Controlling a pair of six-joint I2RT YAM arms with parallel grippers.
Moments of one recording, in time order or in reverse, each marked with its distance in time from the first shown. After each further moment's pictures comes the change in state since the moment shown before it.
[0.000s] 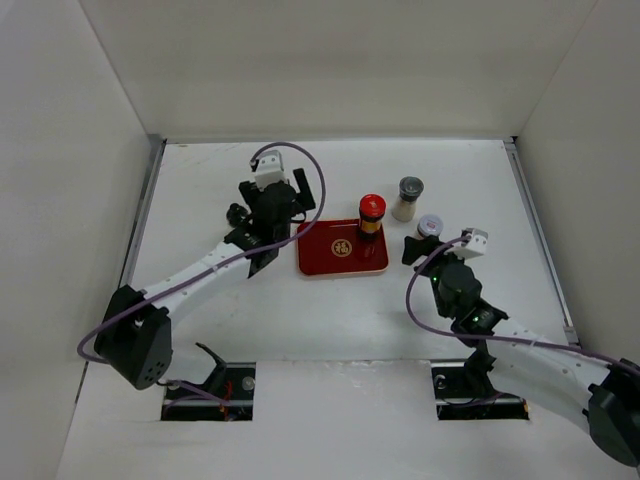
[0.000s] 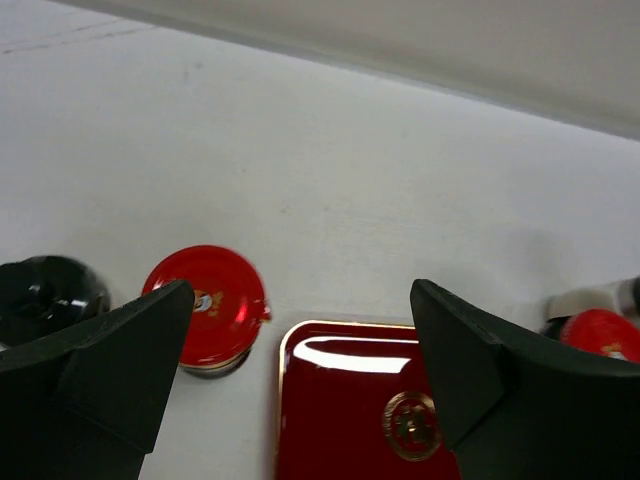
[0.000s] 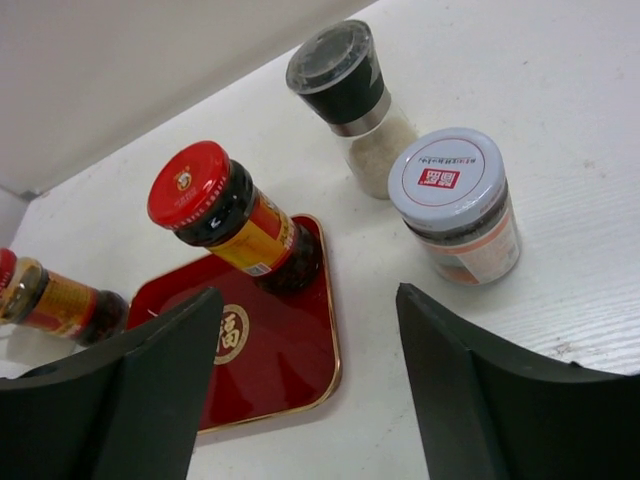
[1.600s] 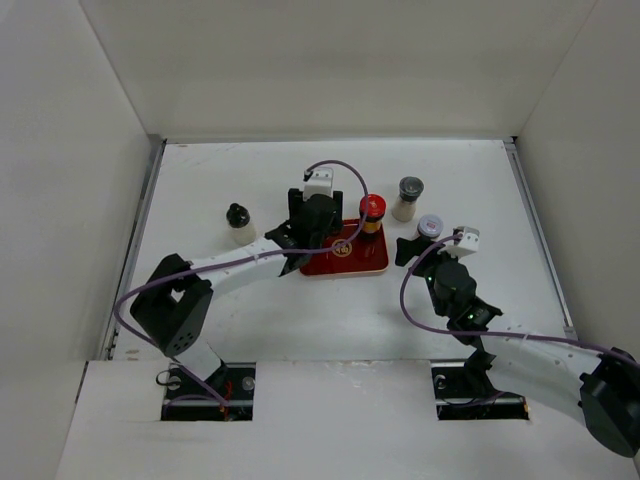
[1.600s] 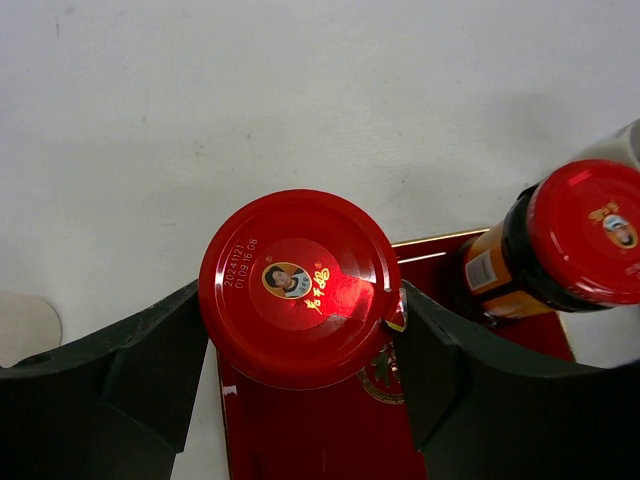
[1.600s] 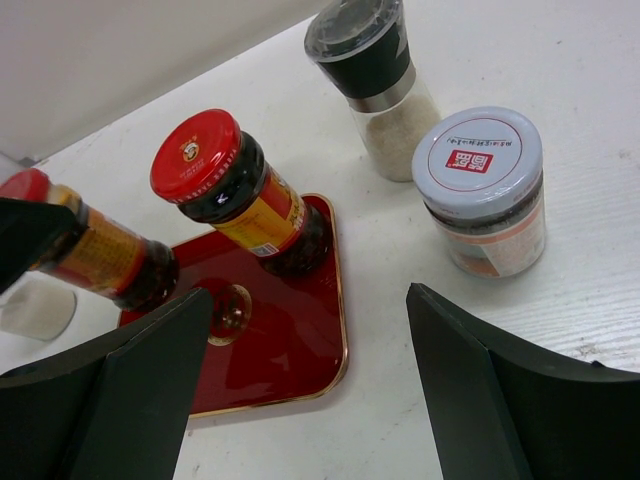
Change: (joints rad) left arm -0.134 0.208 0.067 0.002 0.020 0.113; right arm 0.007 0.077 0.000 0.053 -0.052 -0.016
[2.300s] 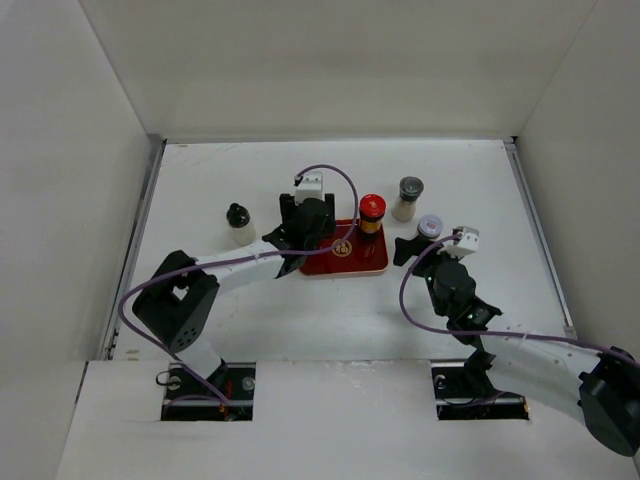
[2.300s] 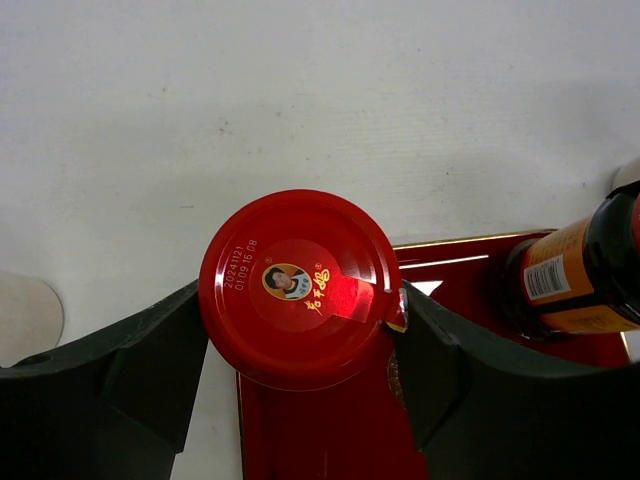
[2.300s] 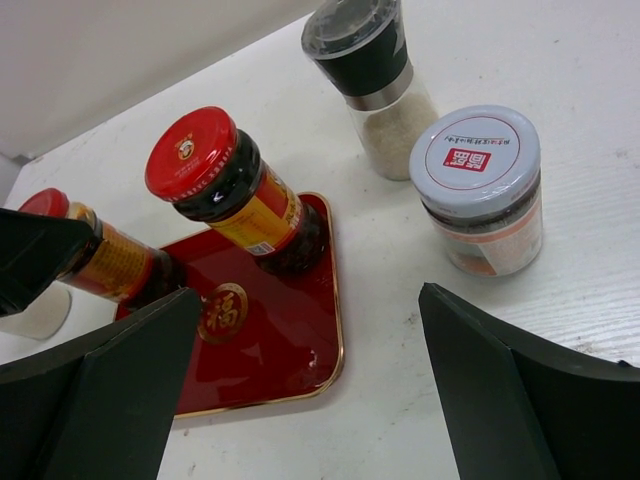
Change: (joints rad) left arm 0.044 0.045 -0.074 0.079 0.000 -0.023; right arm -0.001 0.006 0.000 0.000 0.001 -0.005
